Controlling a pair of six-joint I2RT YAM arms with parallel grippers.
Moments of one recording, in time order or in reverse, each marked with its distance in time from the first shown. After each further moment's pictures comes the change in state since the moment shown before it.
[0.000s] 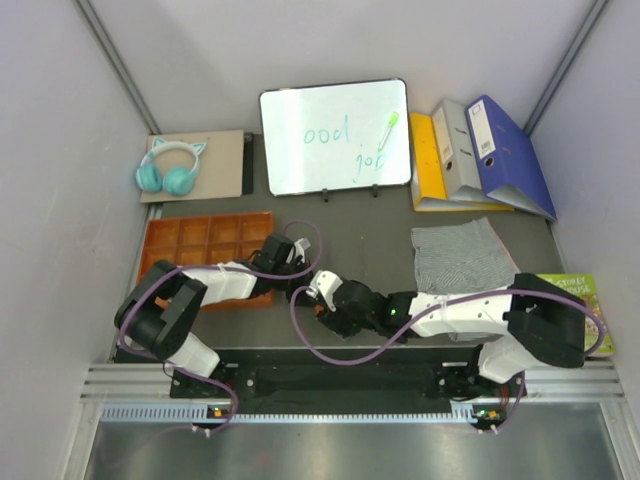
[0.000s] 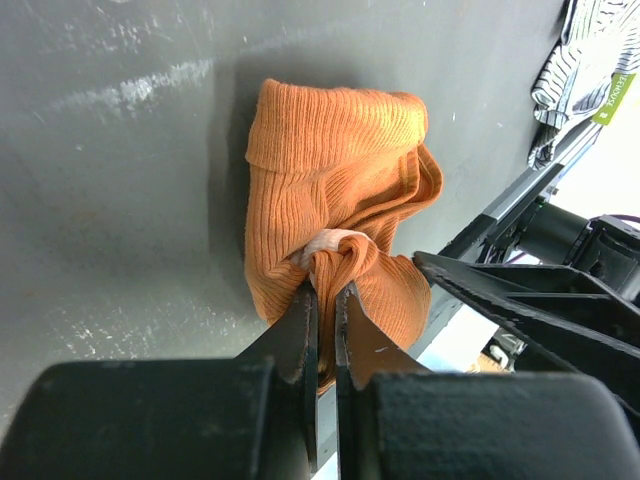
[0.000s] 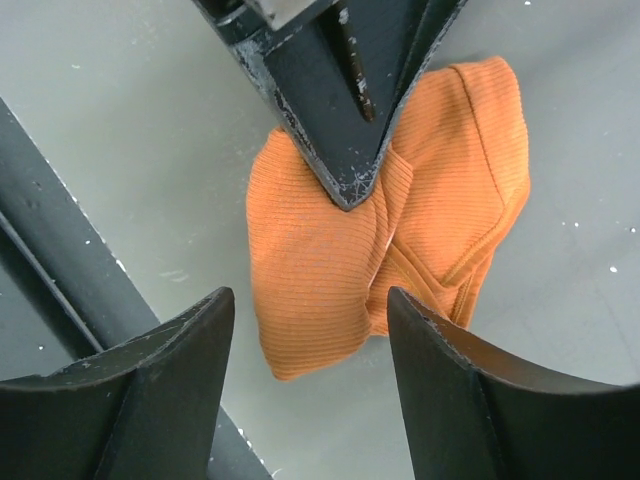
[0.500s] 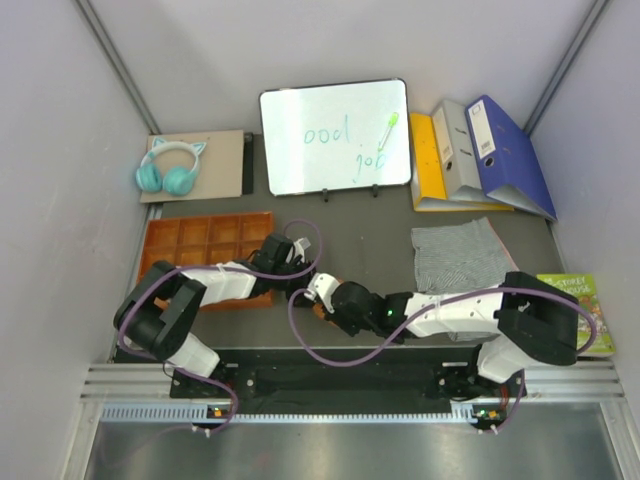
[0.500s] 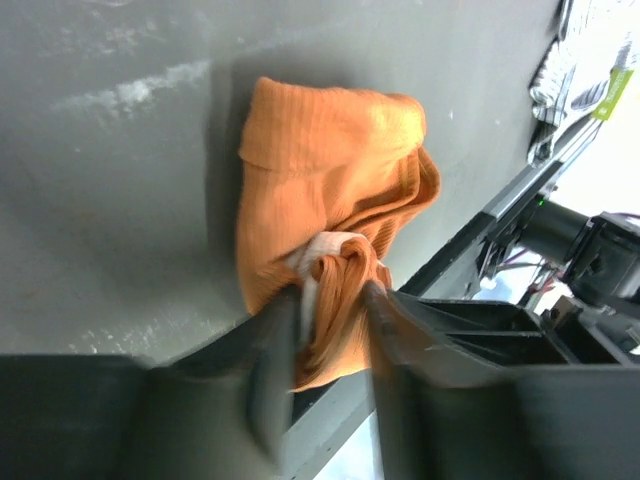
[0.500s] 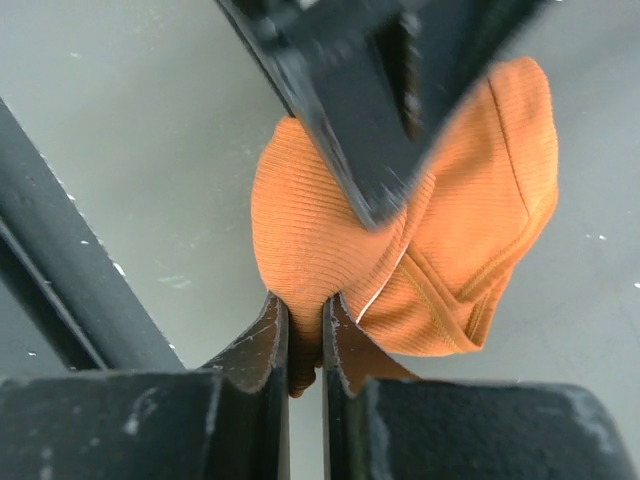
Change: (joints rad) left arm 0.006 -0.002 0.000 0.001 0.009 0.016; right arm 0.000 0.042 -0.013 0.048 -0.018 -0.015
